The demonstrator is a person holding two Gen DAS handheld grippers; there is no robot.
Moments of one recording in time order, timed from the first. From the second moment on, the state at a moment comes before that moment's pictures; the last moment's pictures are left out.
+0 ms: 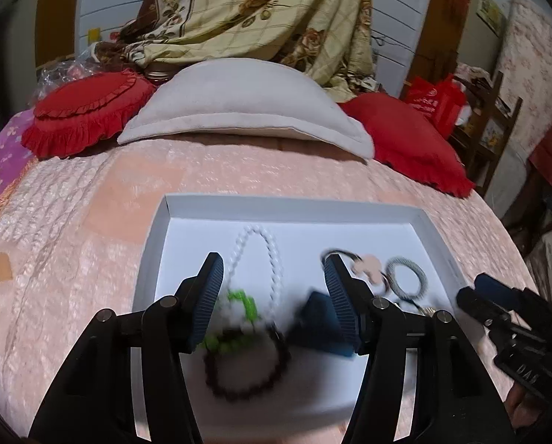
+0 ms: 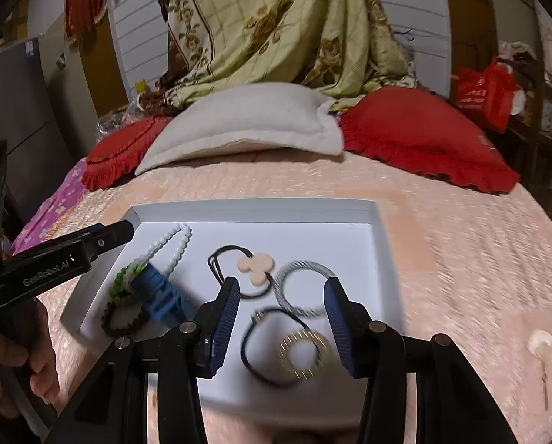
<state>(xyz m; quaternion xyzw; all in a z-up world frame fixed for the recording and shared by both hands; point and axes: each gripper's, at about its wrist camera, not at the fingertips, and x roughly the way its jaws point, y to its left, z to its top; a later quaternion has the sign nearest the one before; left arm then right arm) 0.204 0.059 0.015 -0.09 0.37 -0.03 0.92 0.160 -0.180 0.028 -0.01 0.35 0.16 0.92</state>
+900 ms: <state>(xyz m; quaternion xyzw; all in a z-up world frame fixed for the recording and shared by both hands) 0.105 -0.072 -0.041 -0.03 0.44 -0.12 0.89 0.083 -0.268 -0.016 -0.05 0.41 0.14 0.90</state>
